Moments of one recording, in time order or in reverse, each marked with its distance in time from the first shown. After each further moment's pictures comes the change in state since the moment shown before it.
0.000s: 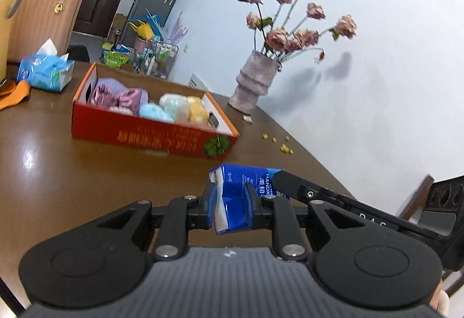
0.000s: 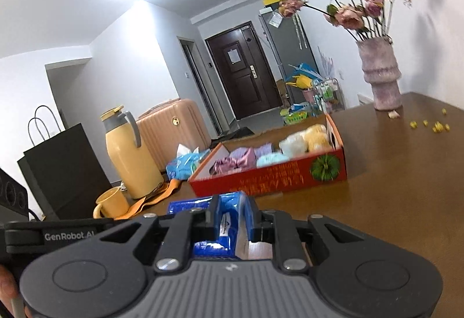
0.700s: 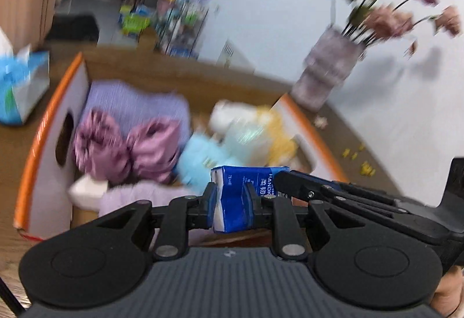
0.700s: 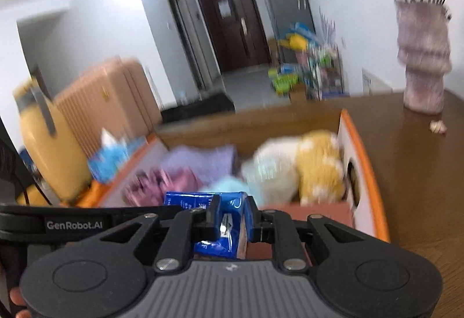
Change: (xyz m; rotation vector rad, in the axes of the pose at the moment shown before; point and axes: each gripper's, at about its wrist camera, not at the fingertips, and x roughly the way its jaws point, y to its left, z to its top) left arm 0.232 0.125 0.109 -0.036 0.220 0.107; right arm 0.273 -0.082 0.078 -0.068 0.254 -0.087
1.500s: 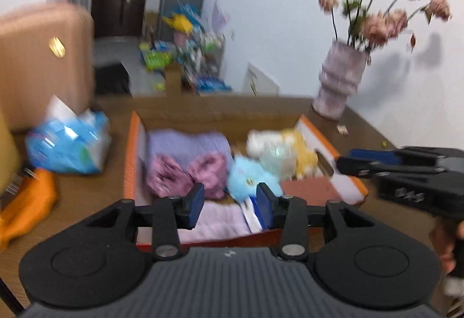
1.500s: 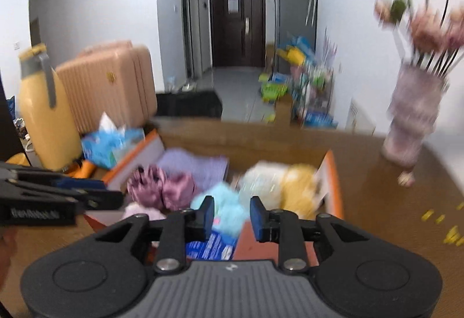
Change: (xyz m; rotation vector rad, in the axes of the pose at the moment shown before) left arm -0.117 -0.017 0.009 0.163 -0.140 0.188; right arm -0.075 0.050 0.031 -0.216 -0.031 -0.134
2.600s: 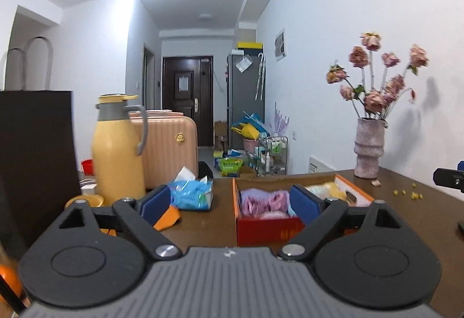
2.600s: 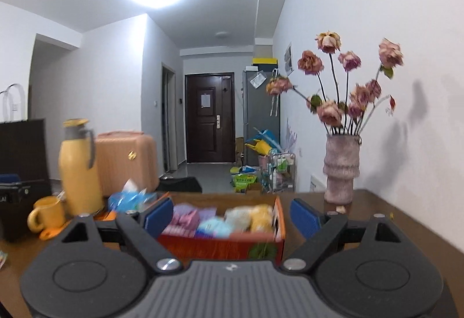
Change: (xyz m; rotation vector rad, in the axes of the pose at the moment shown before) left arm -0.226 -0.043 -0.167 0.065 -0.470 0.310; right arm -0.223 0.043 -0.143 0.053 -0.415 -0.115
